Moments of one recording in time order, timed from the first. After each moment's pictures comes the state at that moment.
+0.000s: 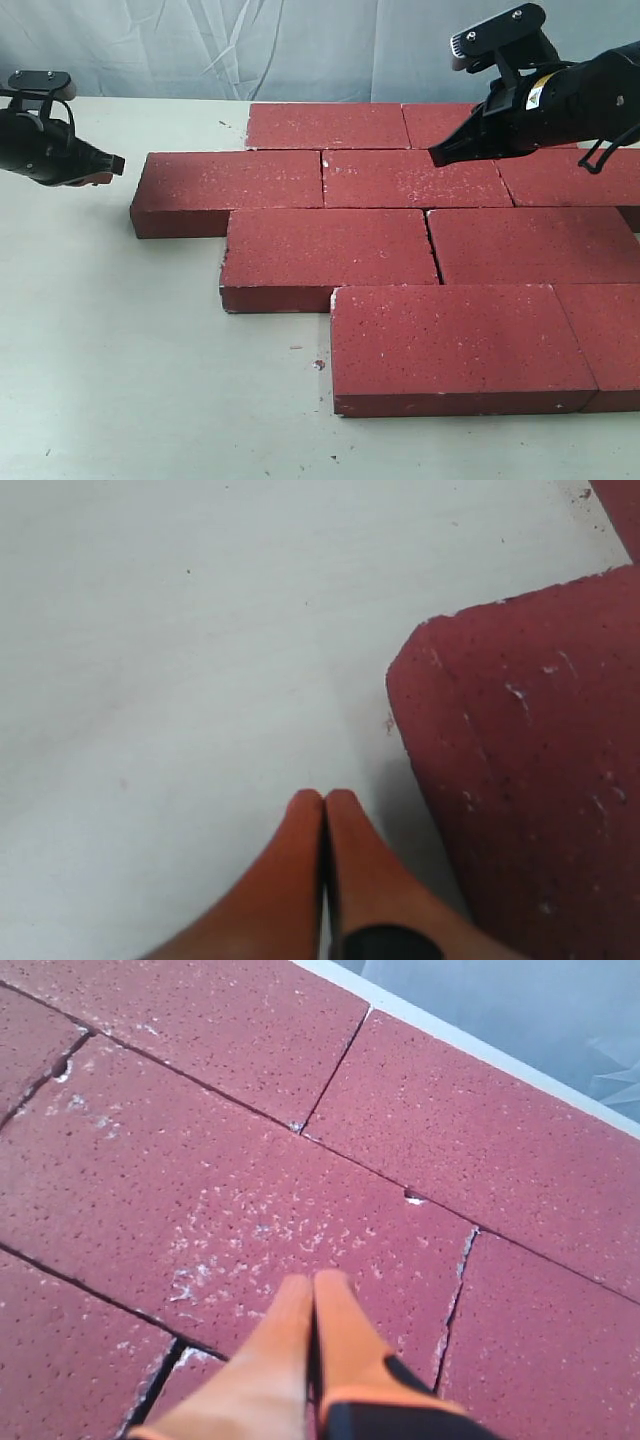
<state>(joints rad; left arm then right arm) 0.10 2.04 -1.19 -1.08 0.41 1.23 0.29 1.66 -1.01 -0.12 0.19 -0.13</state>
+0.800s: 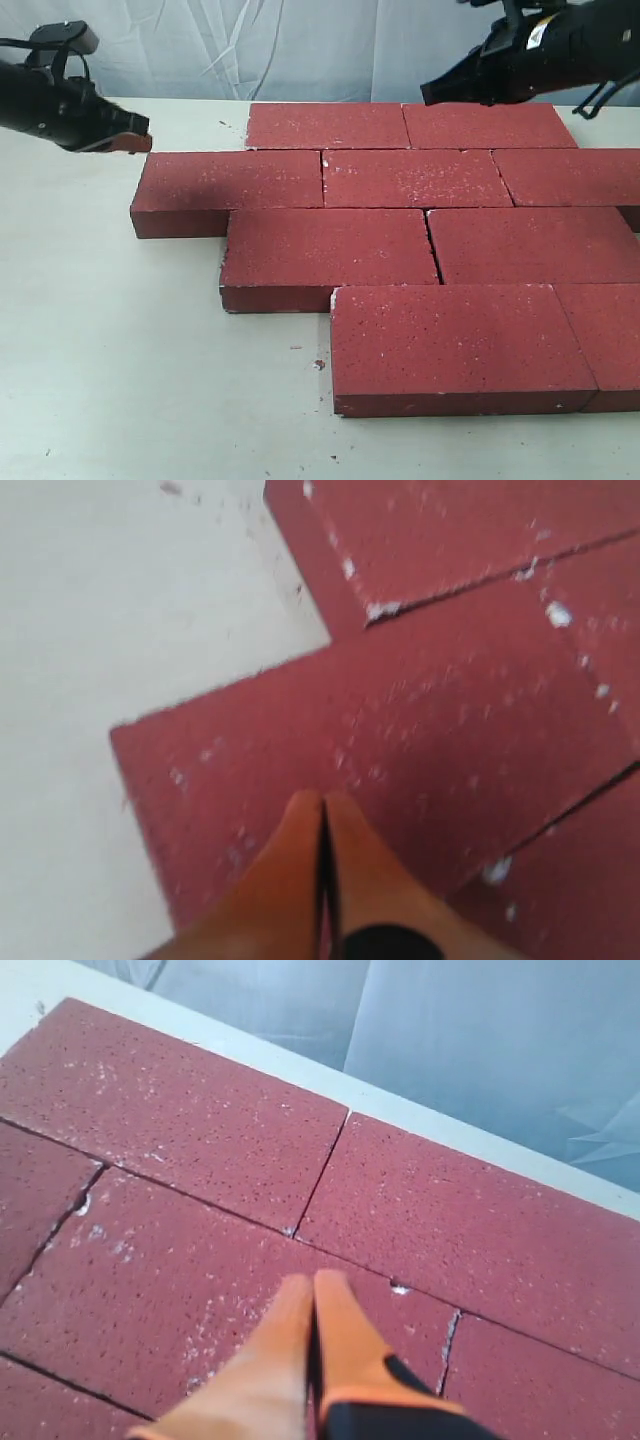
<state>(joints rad) 0.01 1.87 -1.20 -1.06 0.62 1.10 0.29 1.66 -1.18 -0.02 0.29 -0.13</state>
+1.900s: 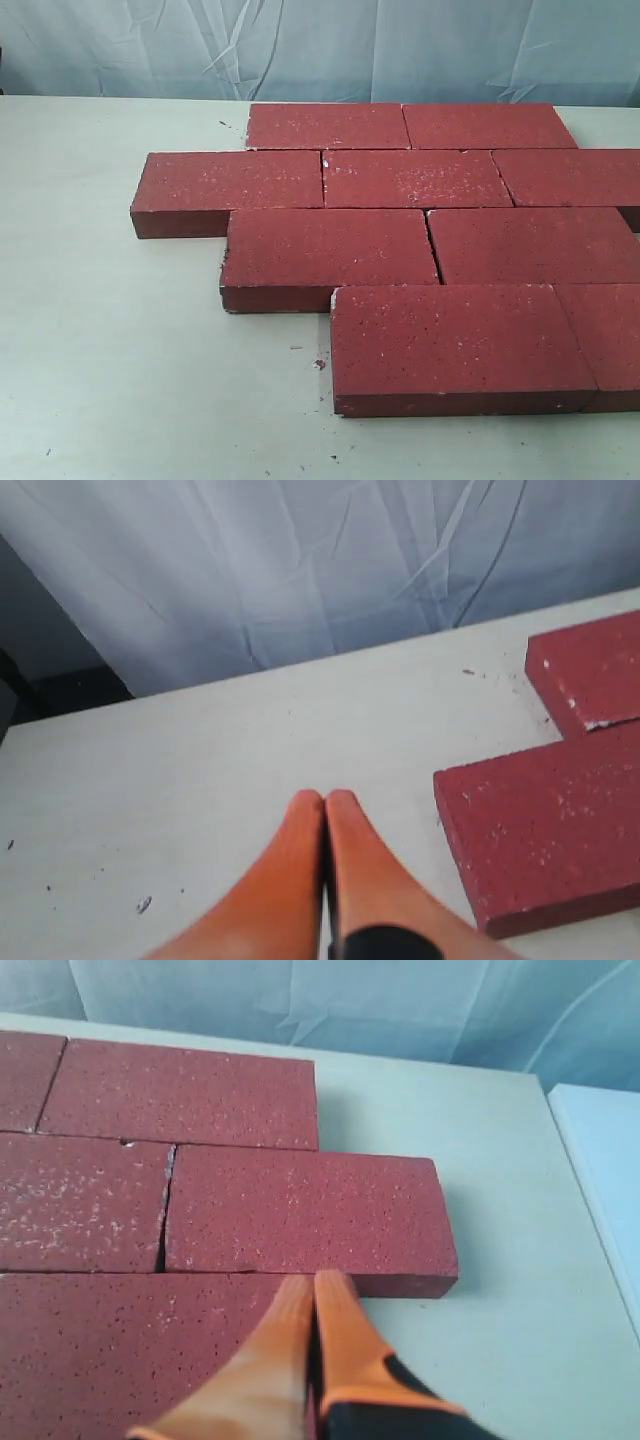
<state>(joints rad) -0.03 1.12 -0.89 -0.03 0.32 0.20 -0.10 1.04 -0.87 -0.03 0.54 -0.14</state>
